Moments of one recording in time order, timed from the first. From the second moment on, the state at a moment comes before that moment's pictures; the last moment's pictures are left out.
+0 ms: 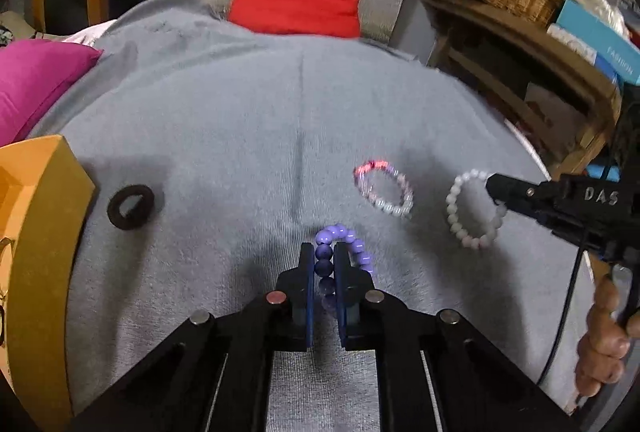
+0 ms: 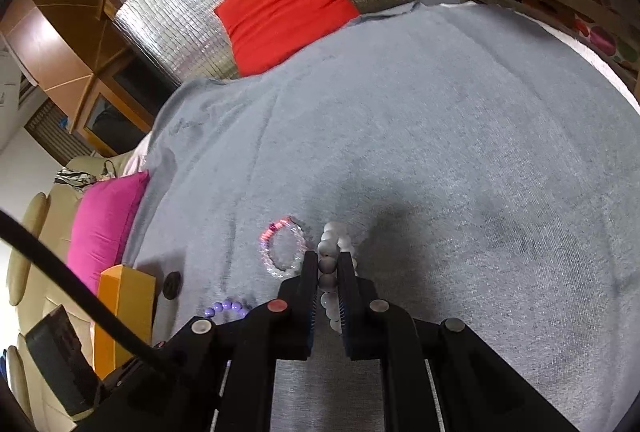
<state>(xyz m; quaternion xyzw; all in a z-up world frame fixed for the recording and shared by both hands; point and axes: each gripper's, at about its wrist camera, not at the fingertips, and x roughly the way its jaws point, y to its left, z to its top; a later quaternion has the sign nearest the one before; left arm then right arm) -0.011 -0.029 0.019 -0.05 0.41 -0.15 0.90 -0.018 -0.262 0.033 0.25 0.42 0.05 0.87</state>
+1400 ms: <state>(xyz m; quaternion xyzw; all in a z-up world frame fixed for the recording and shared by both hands) -0.094 0.044 0.095 -0.04 0.26 -0.03 0.96 -0.074 -0.159 0.084 0.19 0.30 0.19 0.91</state>
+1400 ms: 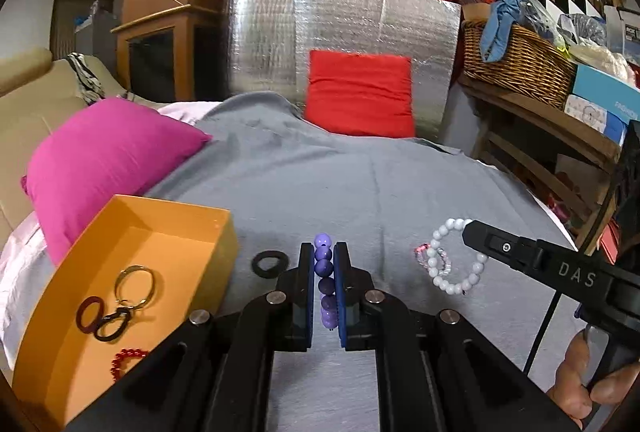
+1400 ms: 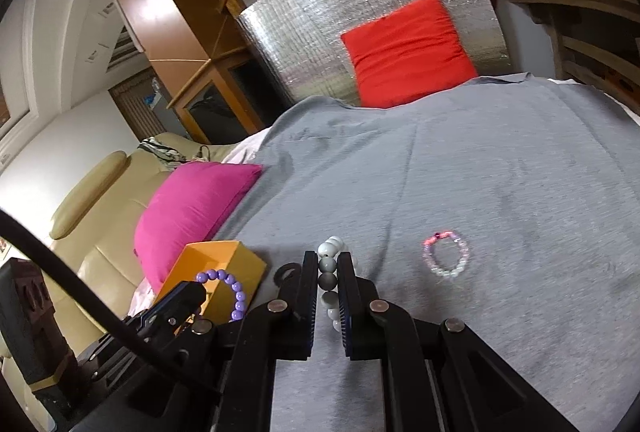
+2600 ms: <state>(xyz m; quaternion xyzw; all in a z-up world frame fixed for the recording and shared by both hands) -0.232 0.247 0.125 -0.07 0.24 0.16 0.95 -0.157 0.059 0.105 0.18 0.31 0.46 0.81</state>
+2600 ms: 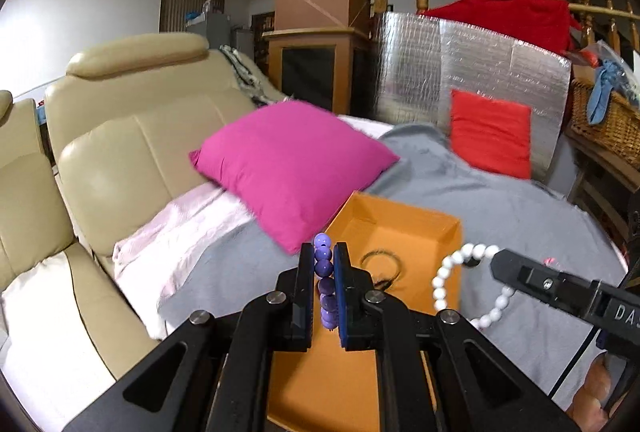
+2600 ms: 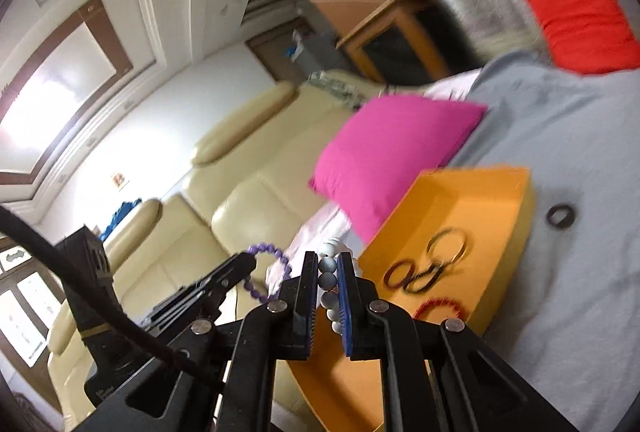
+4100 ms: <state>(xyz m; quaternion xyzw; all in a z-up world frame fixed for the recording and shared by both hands) -0.200 0.266 0.019 -0.07 0.36 0.18 0.91 -0.134 0.113 0.008 0.12 0.49 0.44 0.74</state>
